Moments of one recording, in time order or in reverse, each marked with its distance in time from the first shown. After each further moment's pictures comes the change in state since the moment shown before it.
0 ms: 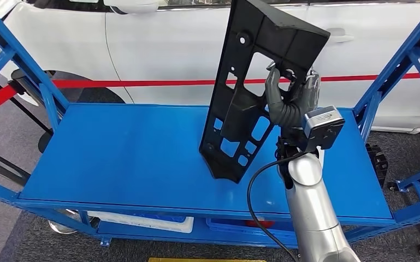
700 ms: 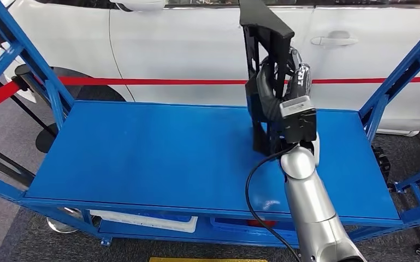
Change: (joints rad) left arm 0.001 0.007 -0.001 0.000 -0.018 -0.002 0.017; right arm -0.051 -0.010 0.023 0.064 0.106 -0.074 0.044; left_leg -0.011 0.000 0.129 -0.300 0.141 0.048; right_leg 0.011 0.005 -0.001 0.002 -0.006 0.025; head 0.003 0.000
